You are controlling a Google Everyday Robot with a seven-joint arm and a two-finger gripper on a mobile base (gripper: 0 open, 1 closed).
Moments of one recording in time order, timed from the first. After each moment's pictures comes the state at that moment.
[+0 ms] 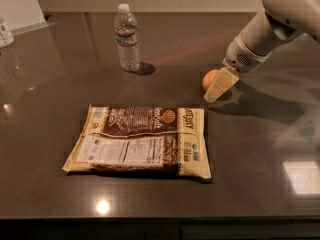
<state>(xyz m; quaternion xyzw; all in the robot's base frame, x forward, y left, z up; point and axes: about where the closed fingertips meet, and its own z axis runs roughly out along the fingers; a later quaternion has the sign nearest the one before) 0.613 -0.177 0.854 -0.49 0.84 0.06 0.22</state>
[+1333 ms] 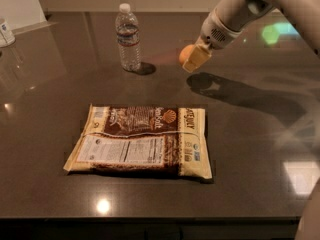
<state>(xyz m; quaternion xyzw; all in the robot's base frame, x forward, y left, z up) 0.657 -0.110 0.894 -0.52 0.81 0.09 0.25</state>
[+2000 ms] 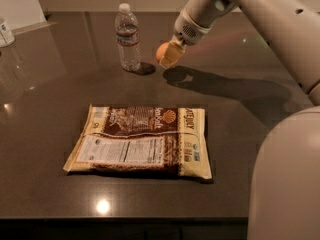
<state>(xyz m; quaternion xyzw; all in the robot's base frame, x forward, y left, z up) 0.691 -0.048 0.884 -0.54 0.80 0.12 0.24</state>
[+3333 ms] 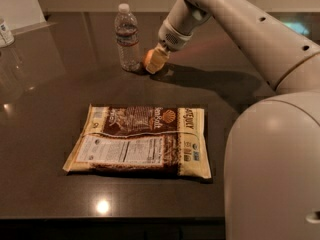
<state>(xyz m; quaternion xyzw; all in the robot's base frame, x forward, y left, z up) 0.715 0.000 0.847 -0.56 0.79 0.13 0.23</state>
